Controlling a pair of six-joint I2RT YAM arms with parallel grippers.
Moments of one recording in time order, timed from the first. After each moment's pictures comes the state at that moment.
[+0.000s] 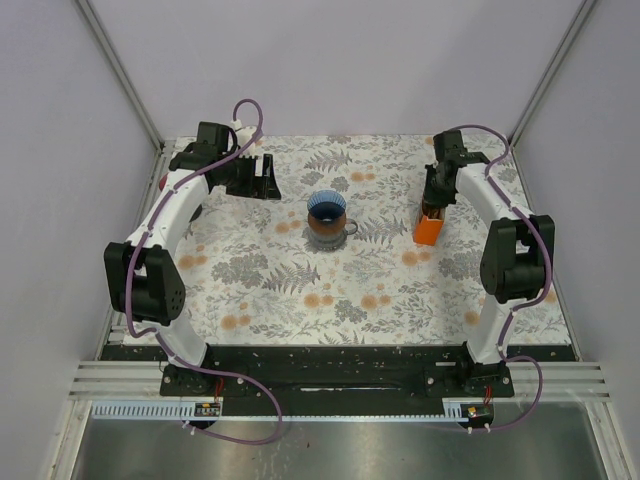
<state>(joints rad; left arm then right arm) -0.15 1.71 1.56 -0.73 0.47 -0.03 0.13 1.89 1.57 -0.74 0.07 0.27</state>
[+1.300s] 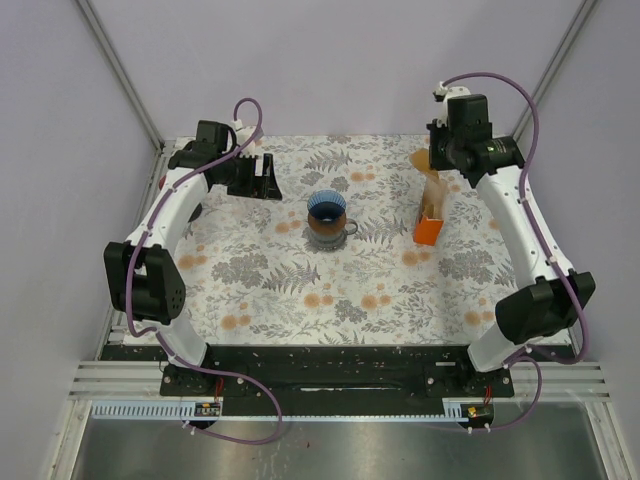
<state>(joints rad) -0.14 1.71 1.57 -0.76 0.51 -0.03 0.21 1.62 1.77 -0.82 0.12 0.09</state>
